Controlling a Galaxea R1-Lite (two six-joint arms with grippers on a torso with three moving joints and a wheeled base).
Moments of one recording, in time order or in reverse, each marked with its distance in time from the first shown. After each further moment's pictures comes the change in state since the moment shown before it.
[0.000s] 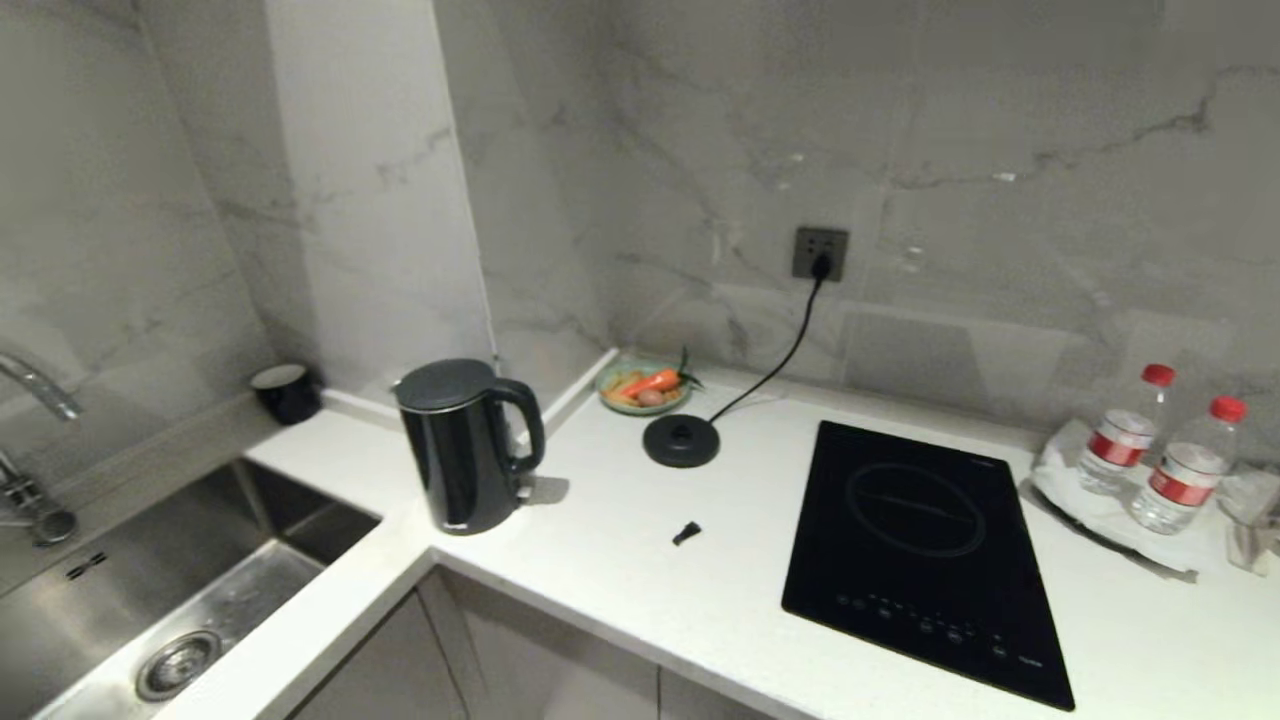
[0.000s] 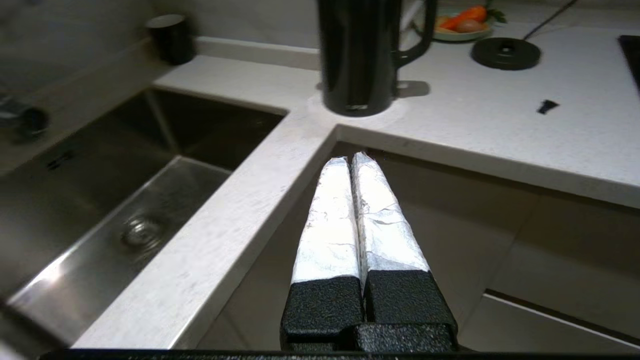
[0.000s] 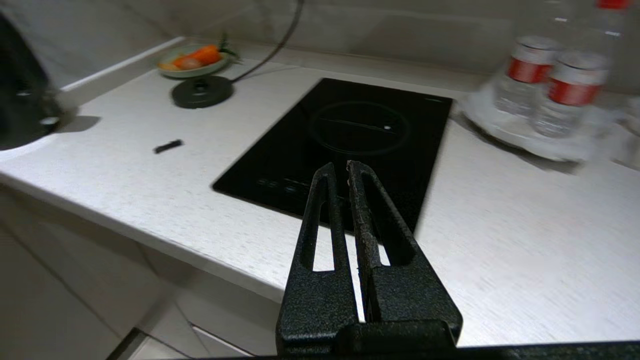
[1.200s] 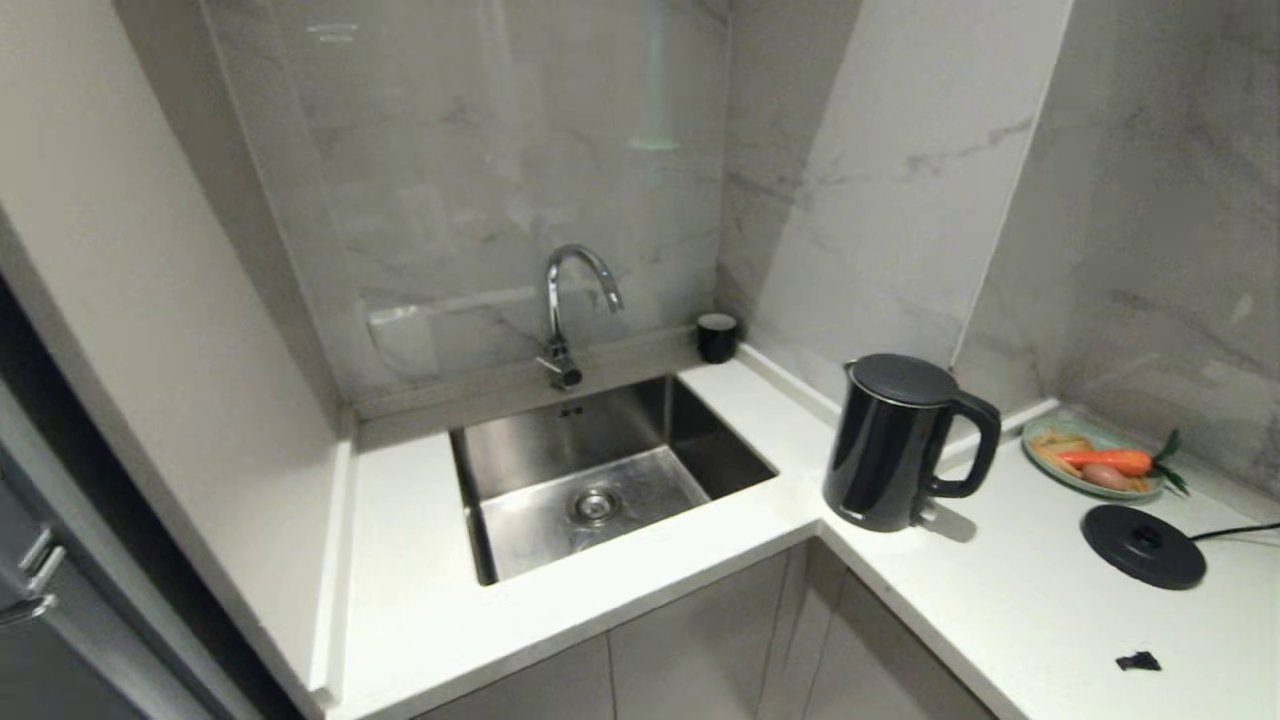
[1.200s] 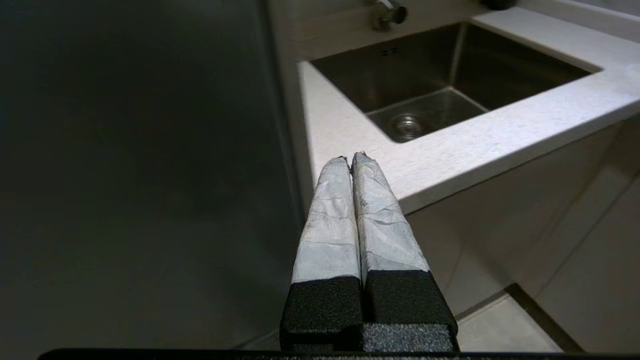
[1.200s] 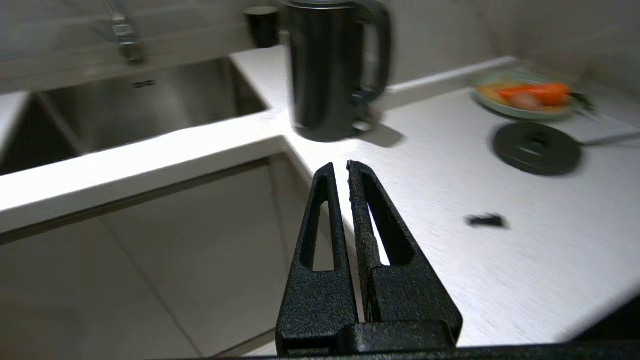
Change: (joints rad) left arm 0.000 0.000 0.000 0.000 -0.001 0.000; right arm 0.000 0.000 0.000 0.000 0.000 0.000
